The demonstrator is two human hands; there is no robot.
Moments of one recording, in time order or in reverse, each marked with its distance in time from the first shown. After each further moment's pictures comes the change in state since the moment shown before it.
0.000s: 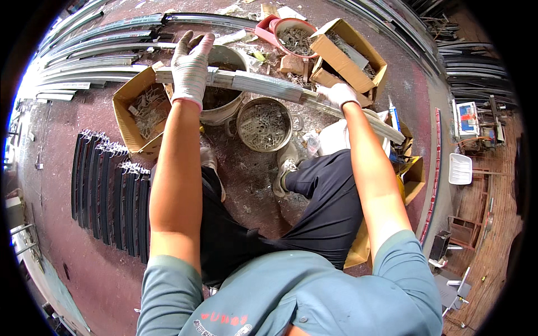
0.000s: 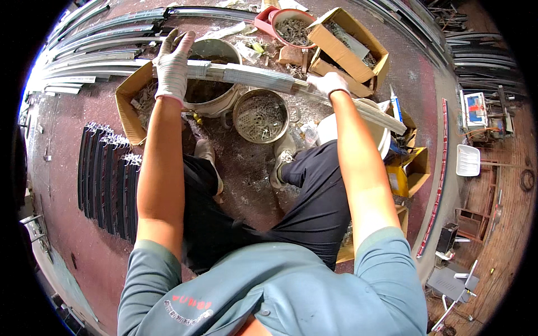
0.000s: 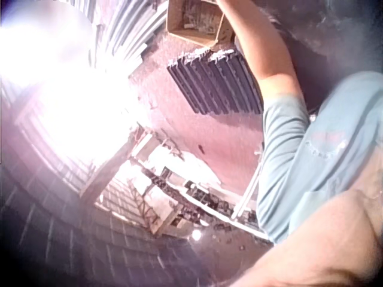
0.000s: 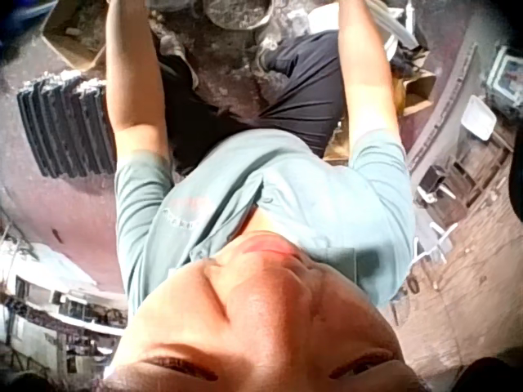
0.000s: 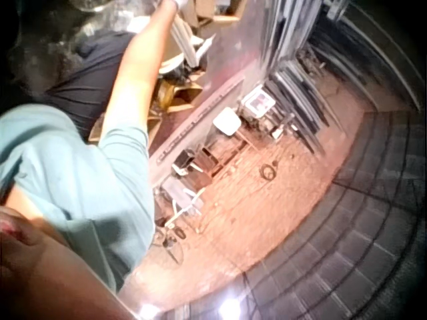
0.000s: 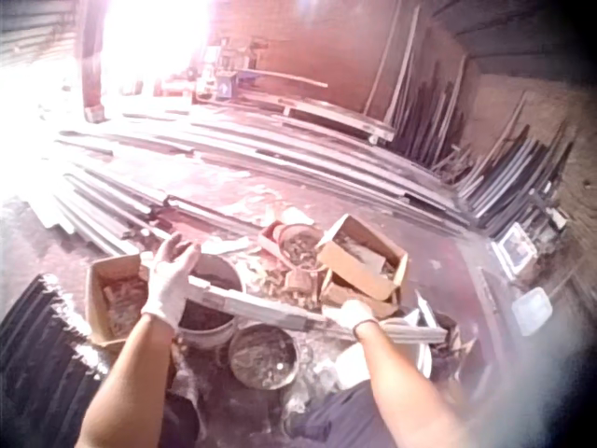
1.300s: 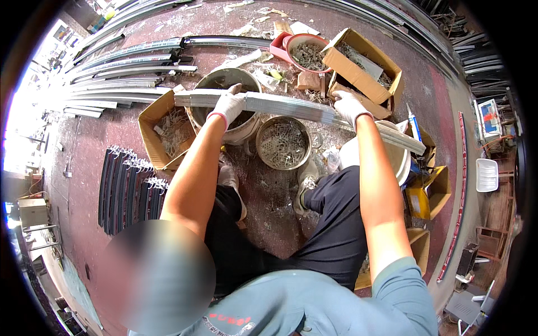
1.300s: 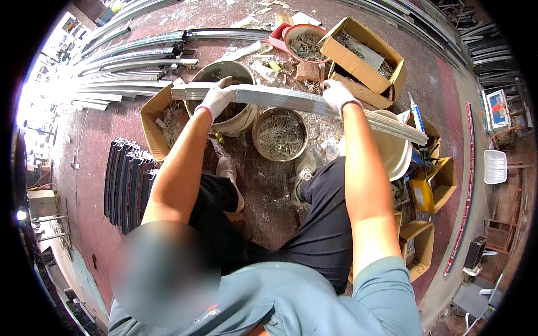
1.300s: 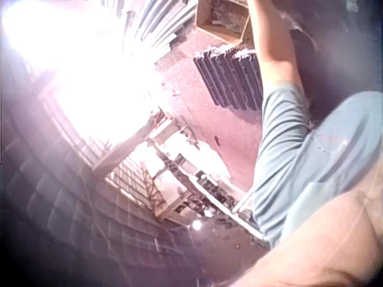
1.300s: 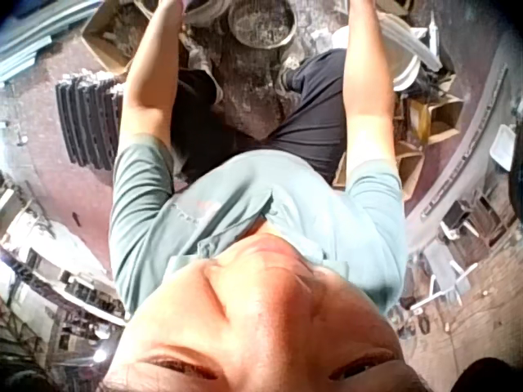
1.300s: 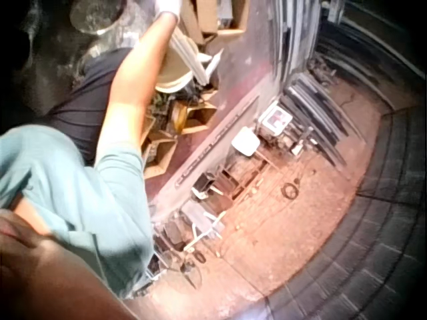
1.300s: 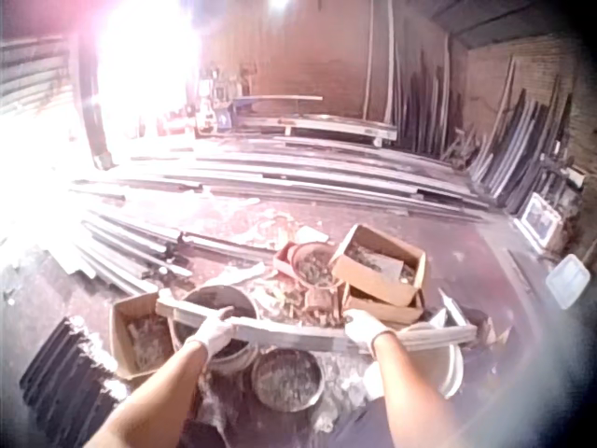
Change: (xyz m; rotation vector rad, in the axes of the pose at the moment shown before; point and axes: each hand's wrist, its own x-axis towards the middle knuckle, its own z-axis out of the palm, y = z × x) left_hand 0.025 -0.150 -0.027 0.622 -0.413 -0.336; right_hand -0.012 -0.003 -0.008 0.377 -0.045 -0.260
